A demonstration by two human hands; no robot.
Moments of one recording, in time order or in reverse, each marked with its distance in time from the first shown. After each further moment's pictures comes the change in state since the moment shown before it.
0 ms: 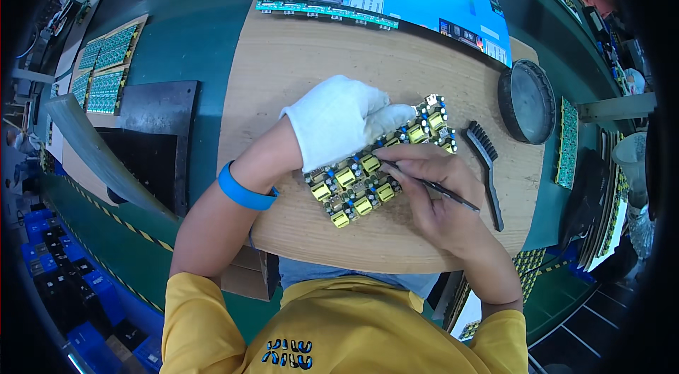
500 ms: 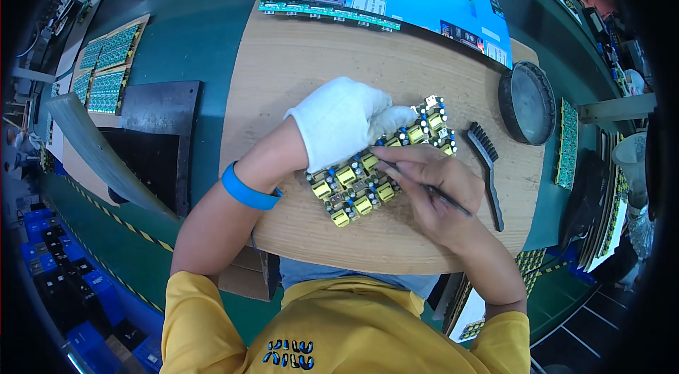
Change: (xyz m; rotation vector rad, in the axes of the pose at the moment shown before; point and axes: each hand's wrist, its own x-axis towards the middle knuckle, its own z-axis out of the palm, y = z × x) left_hand -0.001 0.004 0.000 0.030 -0.003 -0.016; right_hand 0.000 0.010 0.005 0.024 0.008 -0.056
